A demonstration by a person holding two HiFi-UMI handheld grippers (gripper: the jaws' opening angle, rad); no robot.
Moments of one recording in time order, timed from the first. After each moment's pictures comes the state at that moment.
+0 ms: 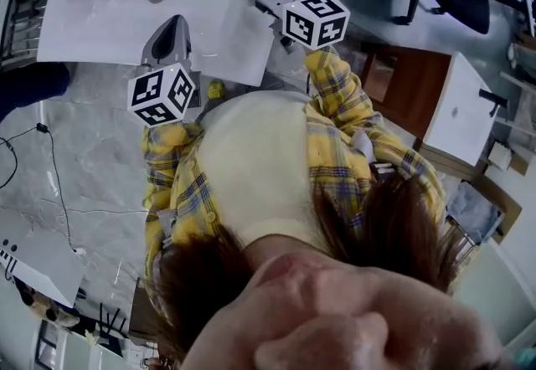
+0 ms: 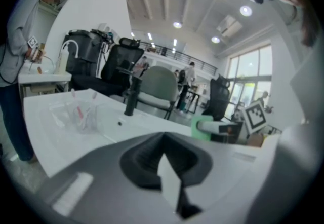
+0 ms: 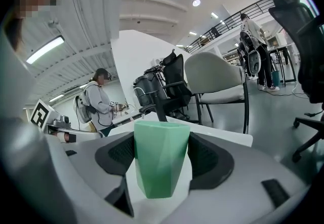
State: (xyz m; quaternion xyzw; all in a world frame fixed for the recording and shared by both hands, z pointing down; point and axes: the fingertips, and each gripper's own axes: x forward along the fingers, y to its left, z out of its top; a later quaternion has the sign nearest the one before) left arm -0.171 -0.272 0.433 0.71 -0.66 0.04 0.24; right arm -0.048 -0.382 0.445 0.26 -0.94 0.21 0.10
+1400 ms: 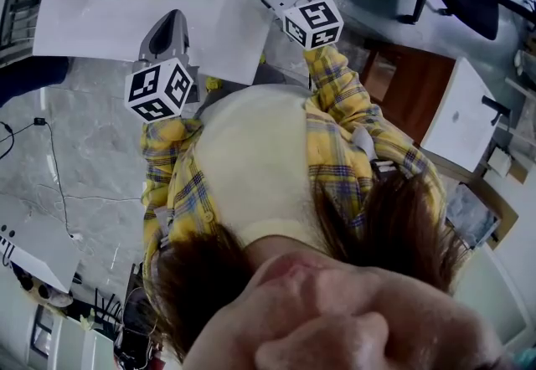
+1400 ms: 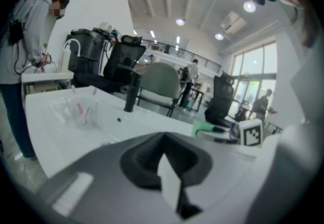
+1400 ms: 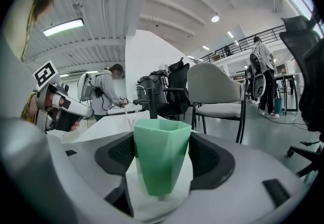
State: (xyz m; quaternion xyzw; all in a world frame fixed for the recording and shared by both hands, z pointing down) left arm -0.161 -0.281 0.443 0.70 -0.67 0.05 0.25; right arm -0.023 -0.401 0.479 0.27 -0.95 0.08 0.10
